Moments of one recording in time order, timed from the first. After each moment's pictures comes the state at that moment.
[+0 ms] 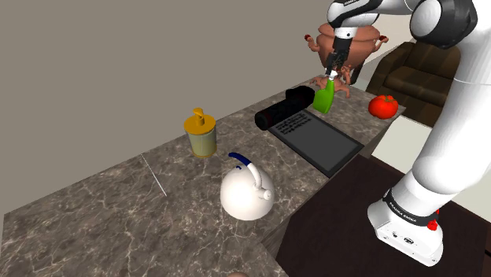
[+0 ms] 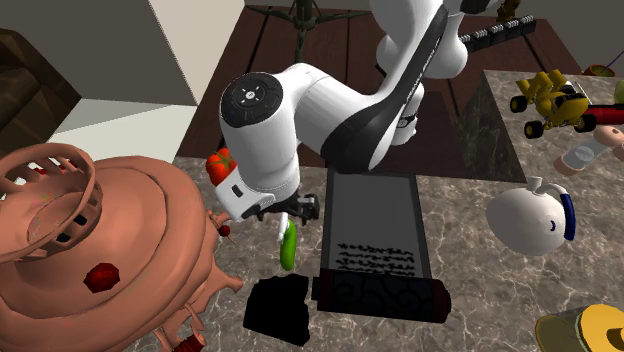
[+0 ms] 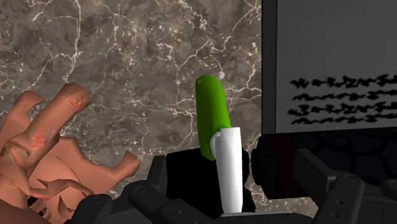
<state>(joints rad) -0.22 0.30 -0.45 -1.68 0.12 1.91 -0.63</state>
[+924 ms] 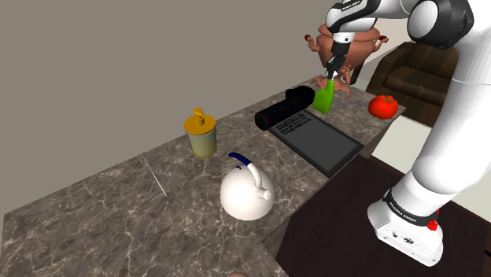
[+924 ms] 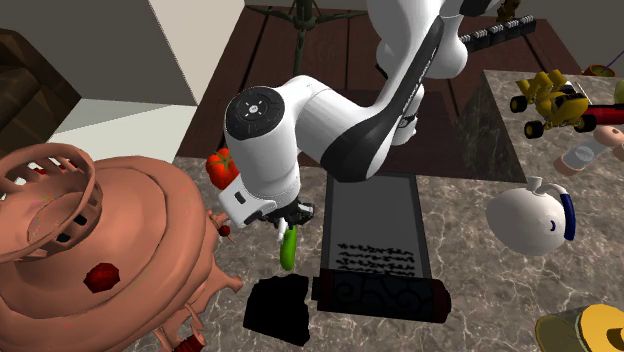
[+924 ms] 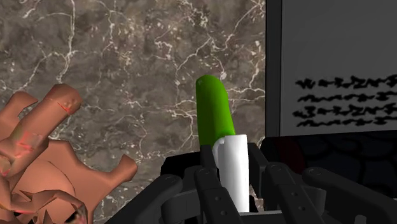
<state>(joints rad) -0.22 0.31 -0.45 -1.70 0.13 1.96 -0.63</state>
